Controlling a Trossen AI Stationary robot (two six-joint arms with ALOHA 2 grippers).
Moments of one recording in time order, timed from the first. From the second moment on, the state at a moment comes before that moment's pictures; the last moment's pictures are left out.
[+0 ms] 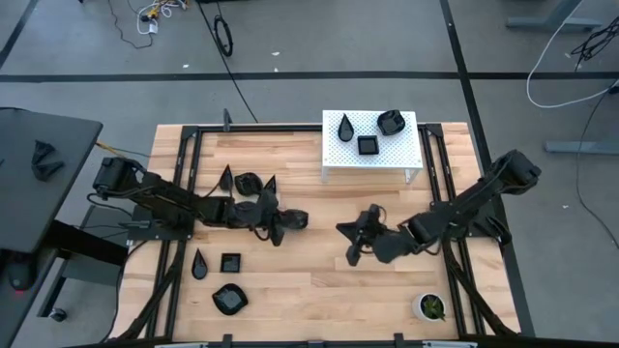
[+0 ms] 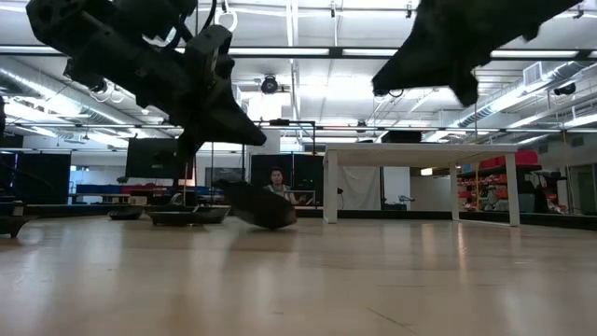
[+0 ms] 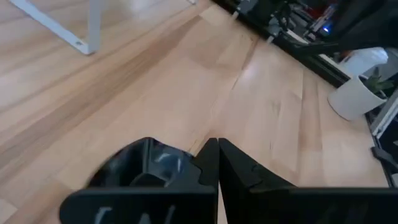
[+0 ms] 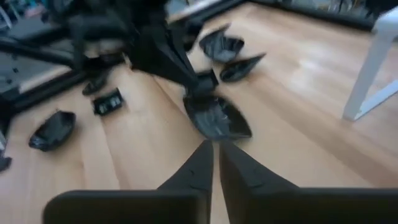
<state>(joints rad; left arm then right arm) -0.17 1.47 0.53 0.51 -0.33 -0.66 0.47 1.47 0.76 0.10 0.75 0.73</state>
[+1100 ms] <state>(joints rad) -0.20 1.47 0.53 0.09 -0.43 -0.84 0.04 1.93 1.02 0.12 0.17 0.62</state>
